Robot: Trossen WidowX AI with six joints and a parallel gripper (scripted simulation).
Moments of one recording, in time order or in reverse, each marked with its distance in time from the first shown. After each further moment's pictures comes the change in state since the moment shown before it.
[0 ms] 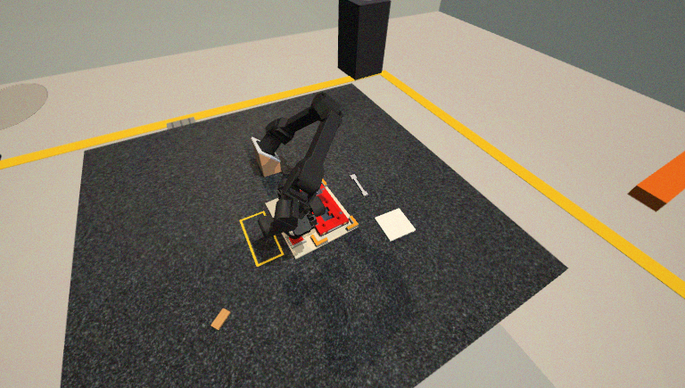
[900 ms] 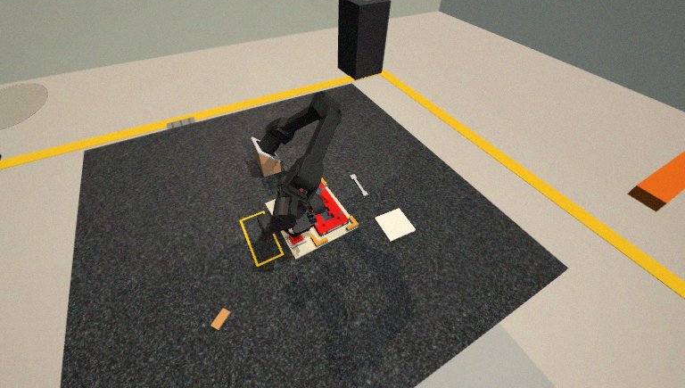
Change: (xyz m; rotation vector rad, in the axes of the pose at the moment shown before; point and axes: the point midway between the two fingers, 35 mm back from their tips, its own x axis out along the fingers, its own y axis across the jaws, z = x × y) arm -0.009 0.000 0.000 0.004 -0.002 0.002
